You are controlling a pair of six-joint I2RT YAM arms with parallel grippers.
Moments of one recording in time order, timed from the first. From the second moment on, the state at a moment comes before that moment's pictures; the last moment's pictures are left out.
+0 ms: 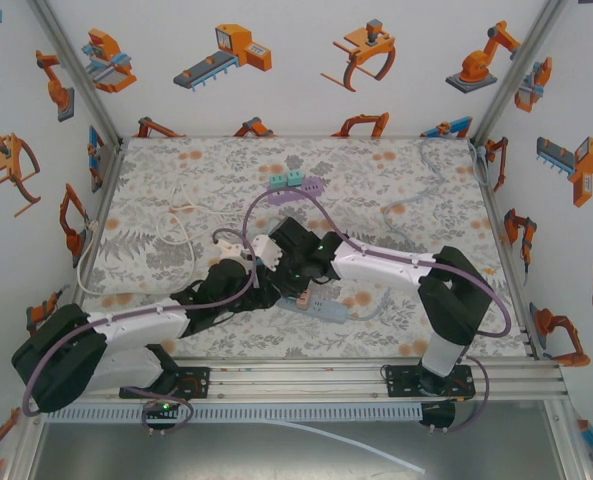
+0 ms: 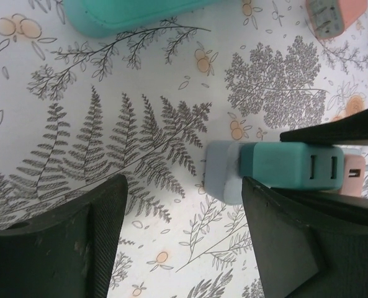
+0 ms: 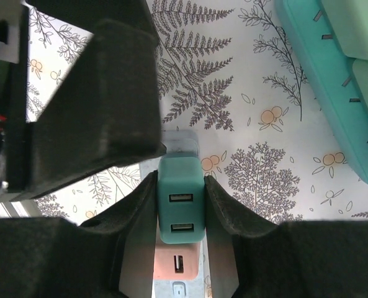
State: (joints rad) left arm -0.86 1.21 0.36 0.20 -0.10 -0.75; right arm 0.97 1.73 1.18 -0.48 -0.22 -0.23
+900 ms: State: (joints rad) left arm -0.85 1.24 0.45 -0.02 0.04 -0.76; right arm 0.97 1.69 1.12 -0.39 -0.27 -0.22
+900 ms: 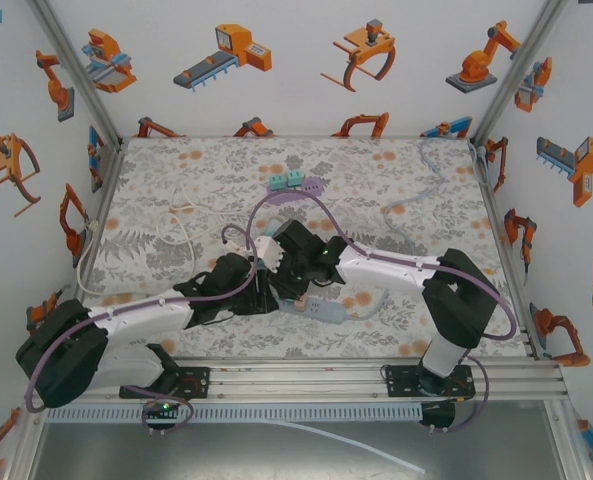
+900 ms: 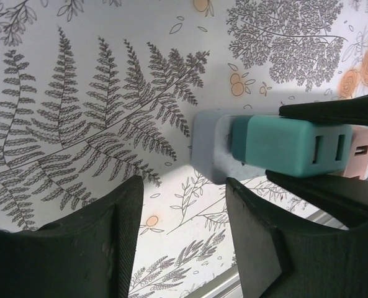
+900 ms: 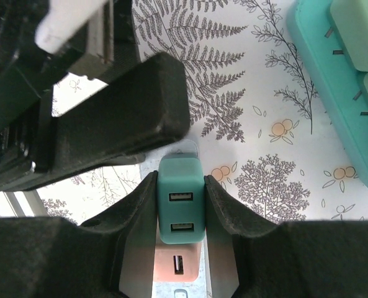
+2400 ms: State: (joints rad) left arm -0.85 1.34 0.52 -0.04 0.03 -0.90; right arm 0.97 1.64 1.07 -0.33 -0.20 -0.14
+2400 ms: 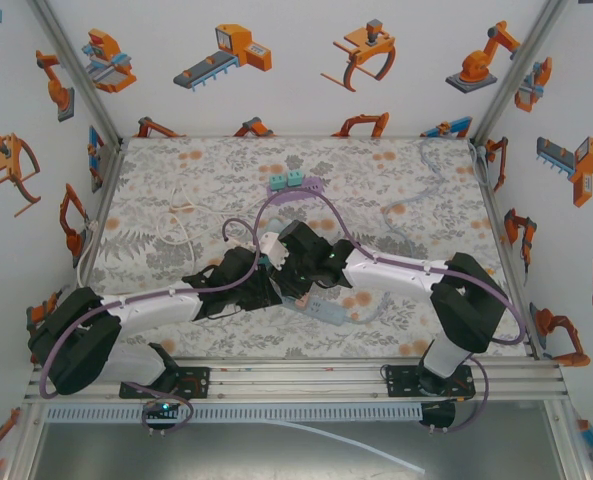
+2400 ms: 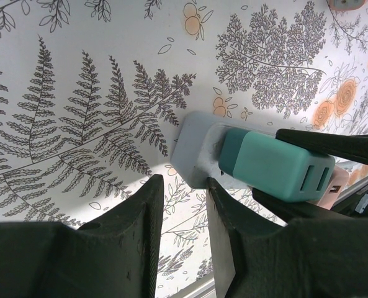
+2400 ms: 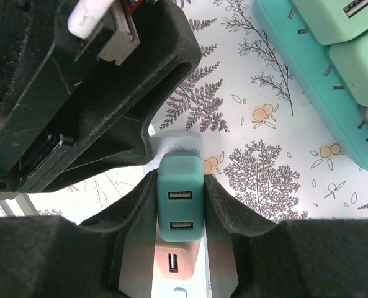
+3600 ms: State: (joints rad) left arm -0.84 1.29 0.49 -0.08 0.04 -0.81; right arm 0.97 1.69 1.06 -0.33 -0.22 -0.16
